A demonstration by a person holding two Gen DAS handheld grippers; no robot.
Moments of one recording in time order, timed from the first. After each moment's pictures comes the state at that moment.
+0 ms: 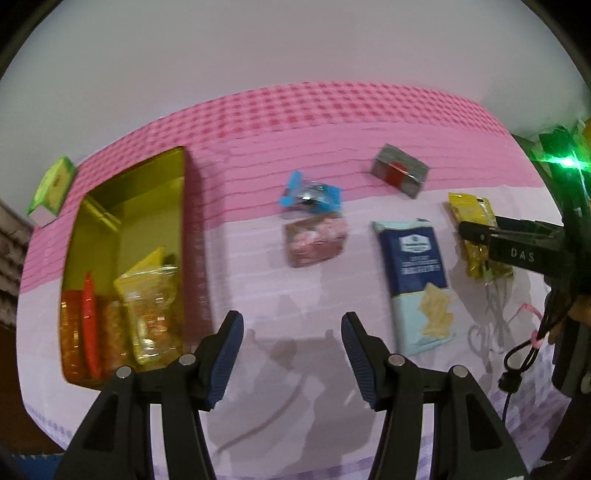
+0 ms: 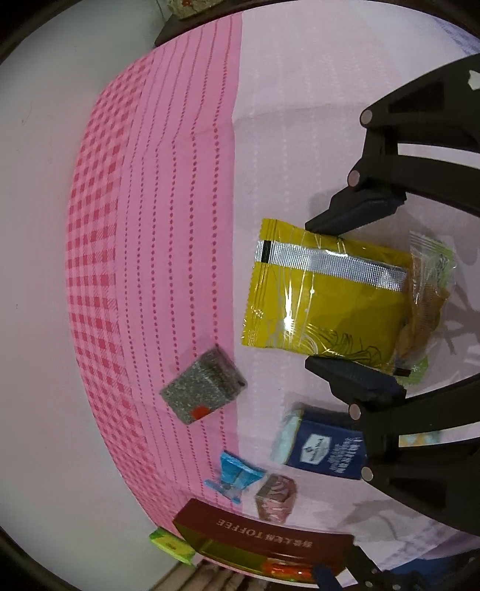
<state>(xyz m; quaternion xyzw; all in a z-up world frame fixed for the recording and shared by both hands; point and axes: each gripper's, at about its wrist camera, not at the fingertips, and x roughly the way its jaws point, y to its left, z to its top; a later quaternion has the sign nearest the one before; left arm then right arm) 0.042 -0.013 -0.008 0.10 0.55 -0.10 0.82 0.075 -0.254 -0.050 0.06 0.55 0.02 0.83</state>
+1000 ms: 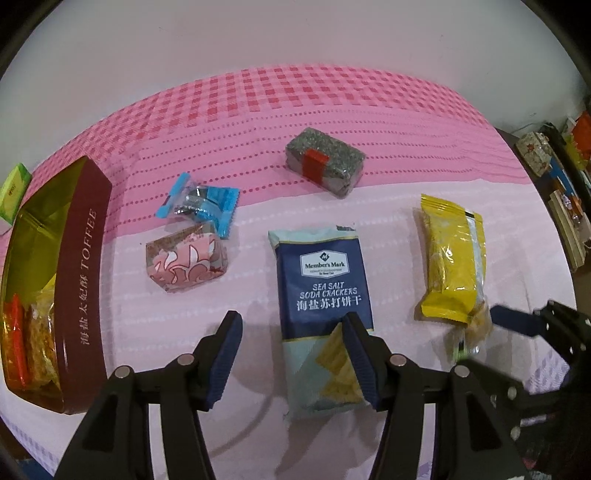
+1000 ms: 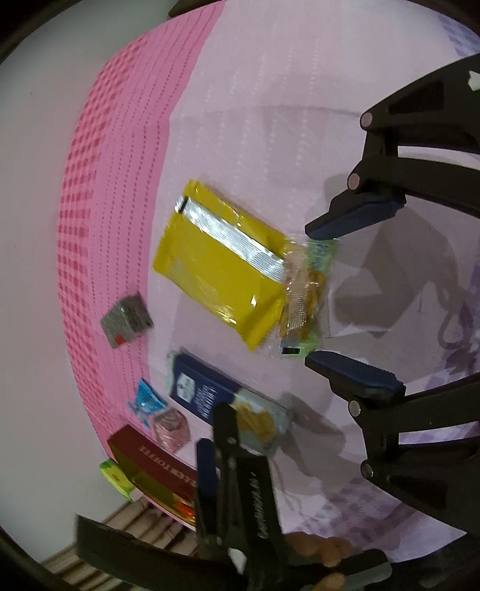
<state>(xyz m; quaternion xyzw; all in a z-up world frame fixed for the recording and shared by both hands) 0.055 -0.093 -0.045 0.08 0.56 -0.13 0.82 -0.017 -0.264 -0.044 0.03 0.54 0.14 0.83</state>
